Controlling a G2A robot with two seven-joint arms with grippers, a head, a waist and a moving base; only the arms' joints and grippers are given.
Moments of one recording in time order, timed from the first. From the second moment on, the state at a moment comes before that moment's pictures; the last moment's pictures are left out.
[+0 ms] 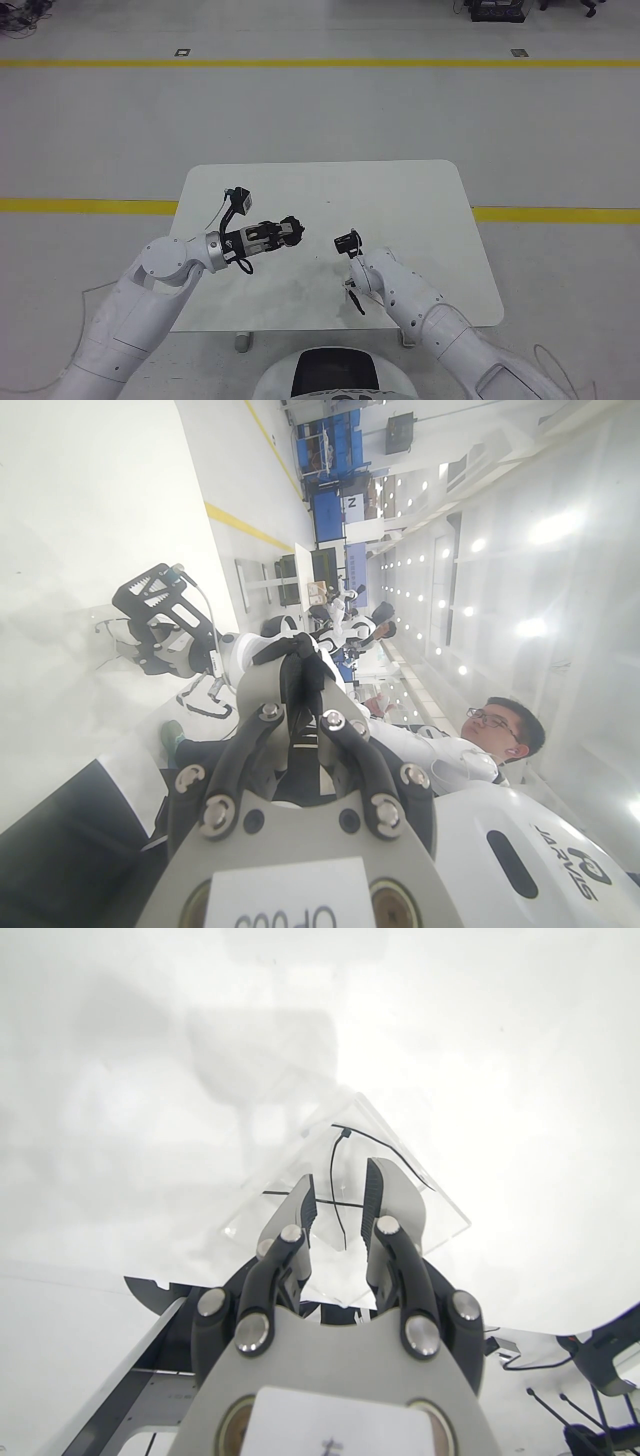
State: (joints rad) left arm 1.39 -0.97 -1.20 -1.62 -0.46 -0.10 -0.88; right arm -1.16 -1.44 0.78 -1.19 -1.26 0.32 1.20
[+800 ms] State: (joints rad) left arm 1.39 -0.97 -1.20 -1.62 -0.46 -0.10 -0.88; right arm -1.18 -1.45 0.81 -1.24 -1.30 0.31 1.21
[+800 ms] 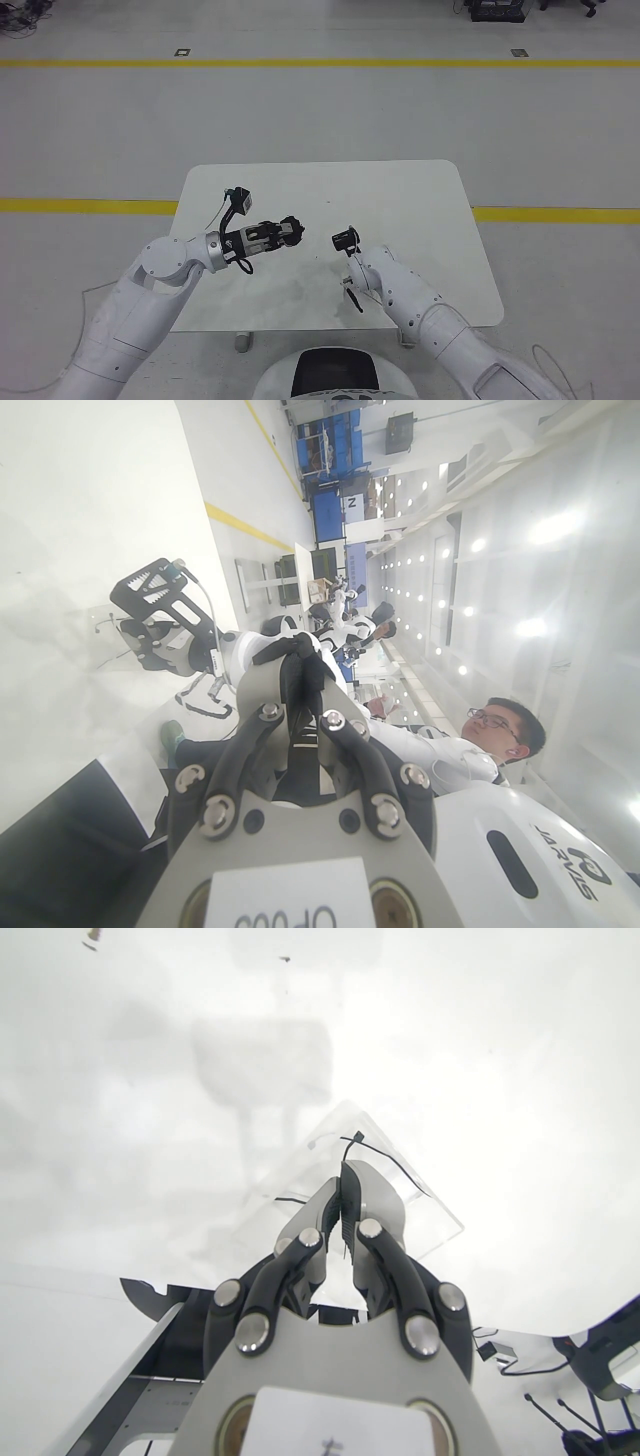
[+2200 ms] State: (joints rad) left arm 1.39 -0.97 -1.20 -1.62 -0.46 -0.10 -0.88; right arm -1.53 -1.32 1.44 -1.82 -0.62 -0.21 1.05
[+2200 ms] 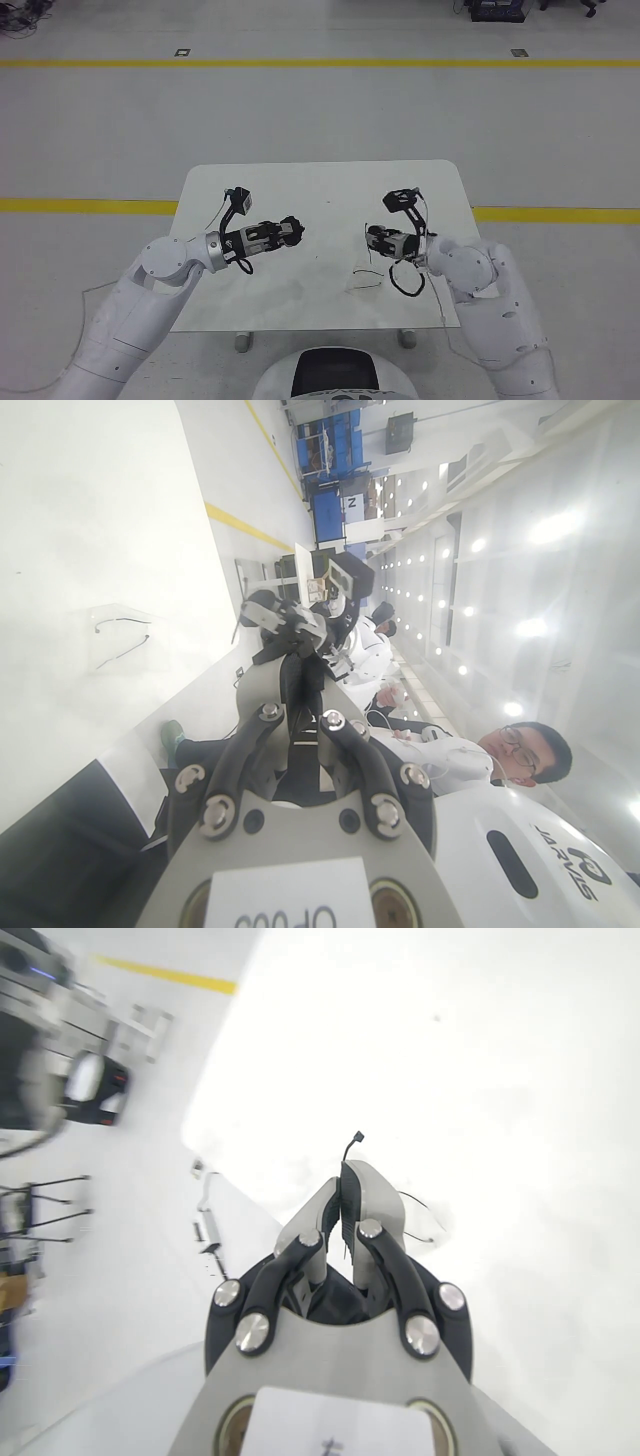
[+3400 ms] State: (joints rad) left arm 1.44 -0.98 -1.13 -1.68 -0.42 -0.09 -0.68; right arm -1.64 -1.29 1.45 -1.88 -0.12 -0.34 0.67
